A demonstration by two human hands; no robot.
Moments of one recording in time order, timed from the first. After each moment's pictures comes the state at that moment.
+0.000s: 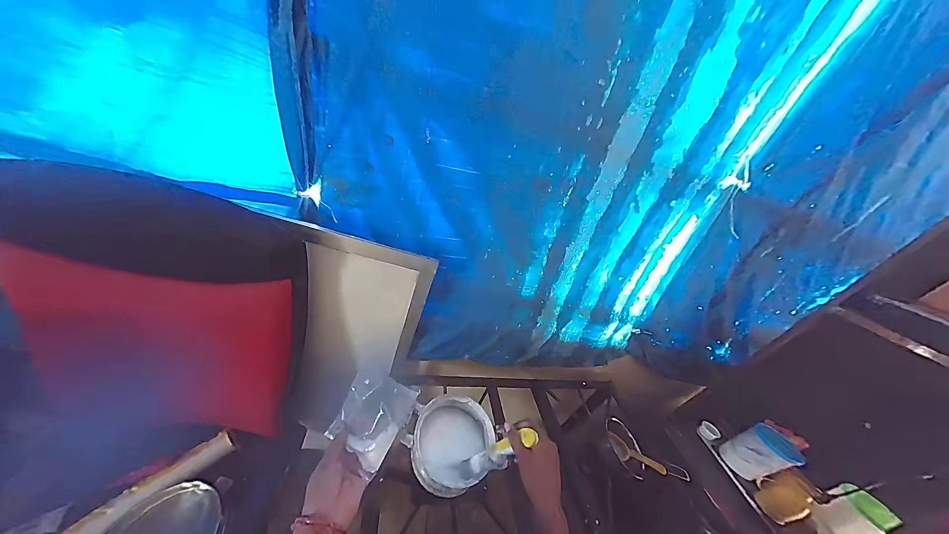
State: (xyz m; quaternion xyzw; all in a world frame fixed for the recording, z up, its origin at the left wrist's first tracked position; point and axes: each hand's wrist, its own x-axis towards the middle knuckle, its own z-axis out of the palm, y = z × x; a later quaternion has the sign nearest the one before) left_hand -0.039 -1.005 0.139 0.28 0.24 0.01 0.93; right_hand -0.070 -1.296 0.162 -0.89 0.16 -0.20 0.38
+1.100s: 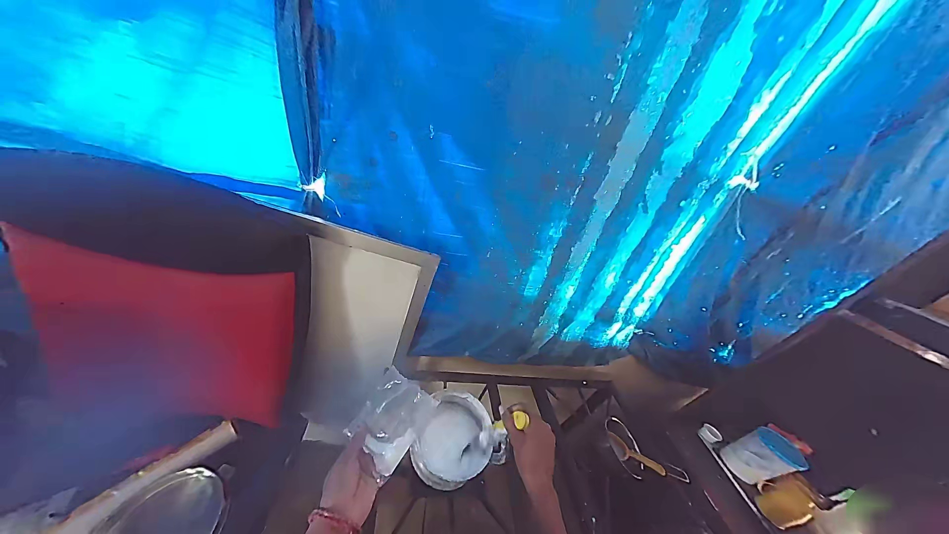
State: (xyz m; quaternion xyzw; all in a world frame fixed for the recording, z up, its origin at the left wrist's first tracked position) left_hand -0.049 -1.027 0.135 0.31 0.27 -0.02 0.91; right_hand -0.055 -1.289 0.182 -0.92 0.16 -0.18 0.30
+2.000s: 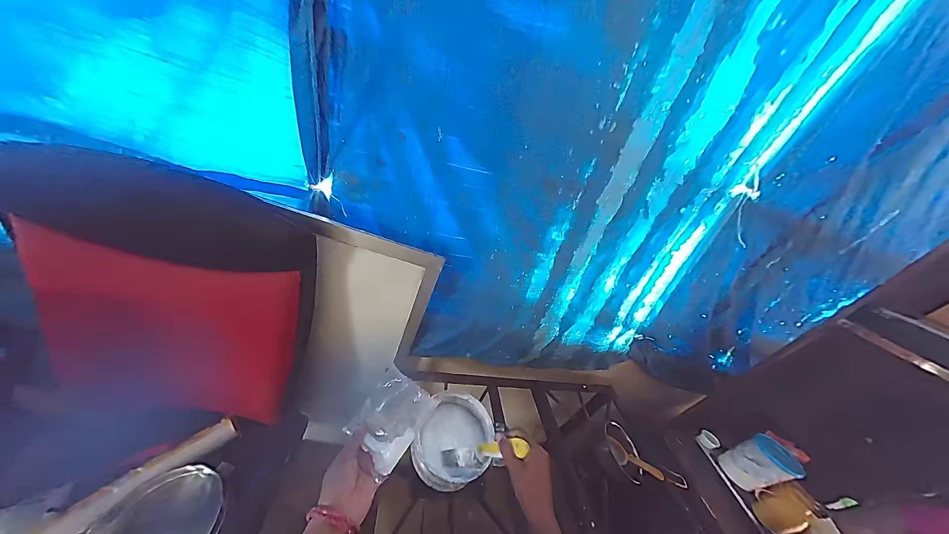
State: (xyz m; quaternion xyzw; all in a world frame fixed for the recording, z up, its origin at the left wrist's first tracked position) left_hand -0.049 -1.019 0.138 0.31 0.28 -0.03 0.91; right_hand -0.082 -1.287 0.149 -0.88 0.12 -0.21 0.42
